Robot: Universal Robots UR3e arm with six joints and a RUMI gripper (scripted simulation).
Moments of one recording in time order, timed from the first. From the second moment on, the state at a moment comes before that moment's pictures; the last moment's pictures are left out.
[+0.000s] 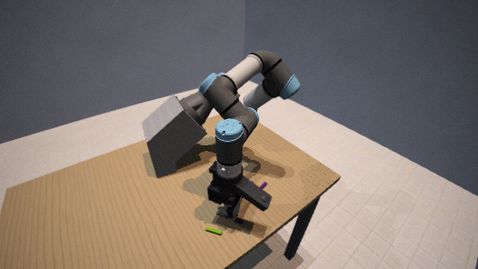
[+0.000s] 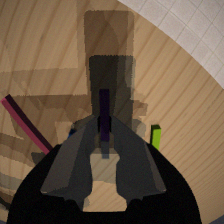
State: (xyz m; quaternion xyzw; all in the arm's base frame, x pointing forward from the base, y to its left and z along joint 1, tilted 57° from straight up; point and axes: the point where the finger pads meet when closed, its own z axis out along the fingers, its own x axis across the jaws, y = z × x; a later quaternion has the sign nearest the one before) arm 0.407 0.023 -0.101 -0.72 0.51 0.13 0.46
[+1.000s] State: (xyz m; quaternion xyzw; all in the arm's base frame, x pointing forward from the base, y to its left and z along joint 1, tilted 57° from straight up) arm 0.407 0.023 -0.101 -0.72 0.51 0.13 0.46
